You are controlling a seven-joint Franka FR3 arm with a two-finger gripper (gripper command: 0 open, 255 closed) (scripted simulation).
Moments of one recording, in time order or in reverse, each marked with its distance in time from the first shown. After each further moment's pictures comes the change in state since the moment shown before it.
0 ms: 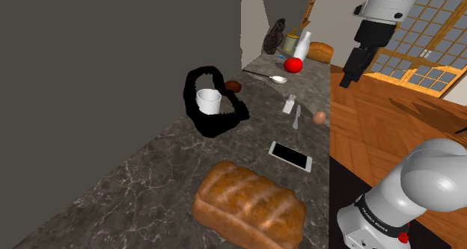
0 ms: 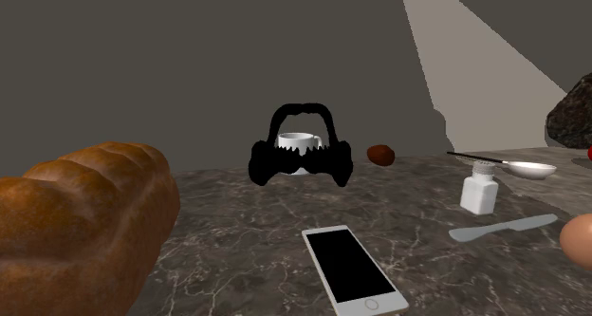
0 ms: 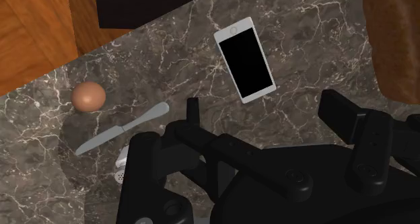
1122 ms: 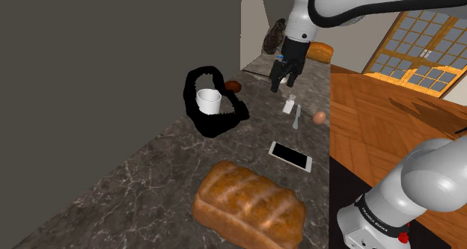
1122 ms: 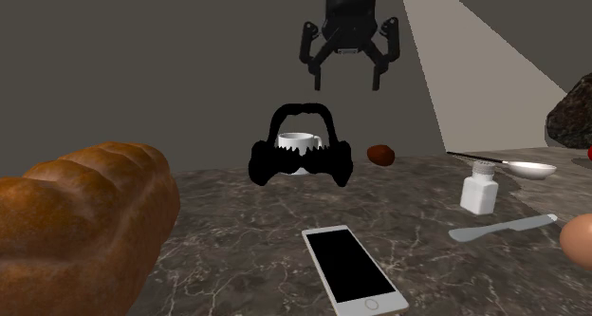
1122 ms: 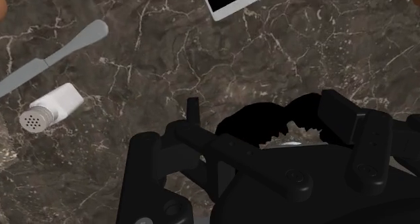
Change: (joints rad) arm 0.011 0.483 0.134 0.131 0.039 0.389 0.157
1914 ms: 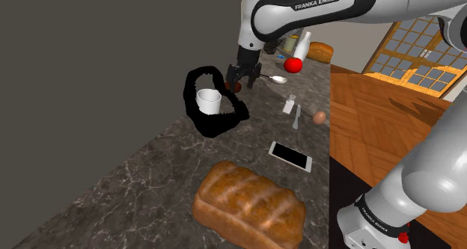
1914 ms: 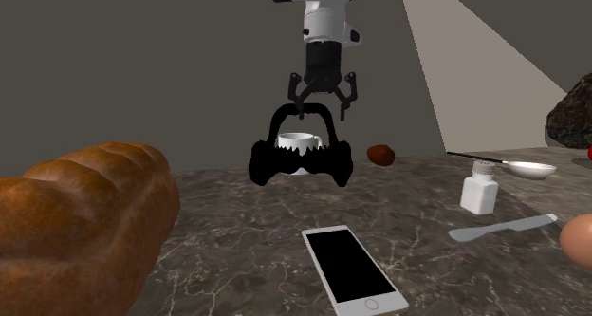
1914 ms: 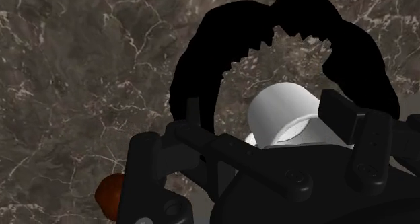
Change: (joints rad) arm 0.026 0.456 0.059 0.331 -0.091 0.146 0.147
